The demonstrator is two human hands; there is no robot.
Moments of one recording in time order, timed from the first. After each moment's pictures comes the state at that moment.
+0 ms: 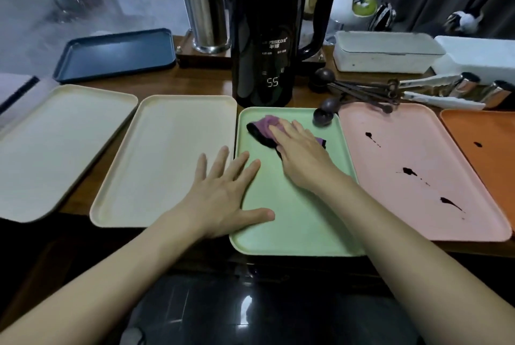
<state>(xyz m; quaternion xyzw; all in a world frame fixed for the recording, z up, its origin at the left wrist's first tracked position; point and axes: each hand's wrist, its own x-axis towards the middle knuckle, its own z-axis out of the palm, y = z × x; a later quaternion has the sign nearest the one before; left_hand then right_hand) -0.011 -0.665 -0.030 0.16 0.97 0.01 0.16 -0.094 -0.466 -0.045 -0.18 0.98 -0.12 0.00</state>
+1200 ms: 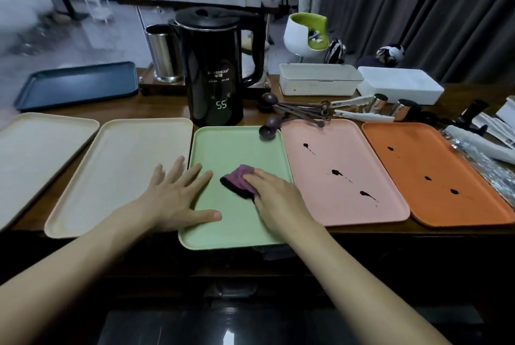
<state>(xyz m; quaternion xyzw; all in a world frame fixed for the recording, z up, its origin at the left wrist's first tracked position) -0.016 -0.661 -0.014 0.16 0.96 -0.07 0.20 0.010 -0.422 -0.027 -0.15 0.97 -0.18 -0.02</state>
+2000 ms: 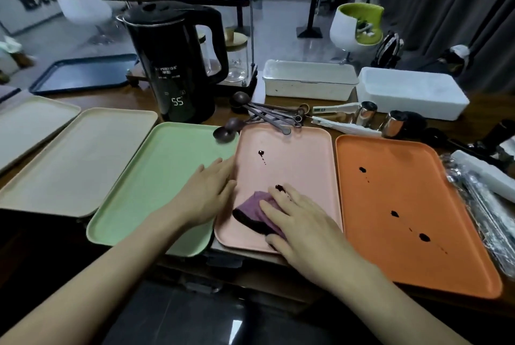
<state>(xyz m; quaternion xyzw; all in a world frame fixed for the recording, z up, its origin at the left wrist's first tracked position) -0.028 -0.446 -0.017 0.10 0.98 0.17 0.06 0.016 -0.202 -0.015 -0.33 0.94 -0.11 0.01</state>
